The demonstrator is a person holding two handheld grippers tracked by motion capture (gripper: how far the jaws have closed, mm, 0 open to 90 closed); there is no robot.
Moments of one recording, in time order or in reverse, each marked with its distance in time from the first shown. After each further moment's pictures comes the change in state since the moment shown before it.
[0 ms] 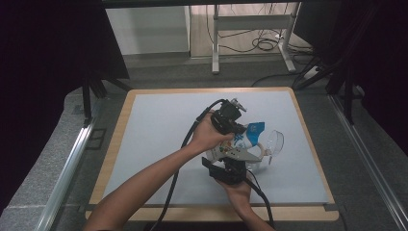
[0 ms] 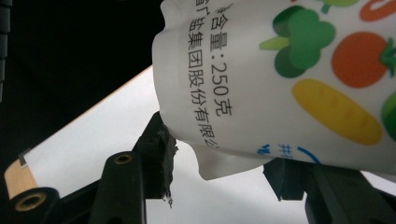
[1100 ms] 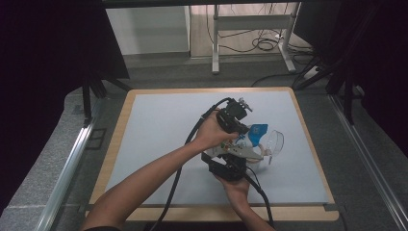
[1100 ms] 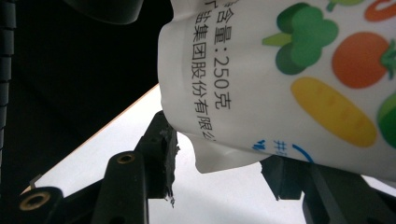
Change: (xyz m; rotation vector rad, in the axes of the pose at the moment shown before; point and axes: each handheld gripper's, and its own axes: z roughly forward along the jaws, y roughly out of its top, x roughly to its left) left arm -0.005 0.013 0.007 0.068 0.005 0.028; right arm -0.002 0.005 0.003 -0.058 0.015 0.059
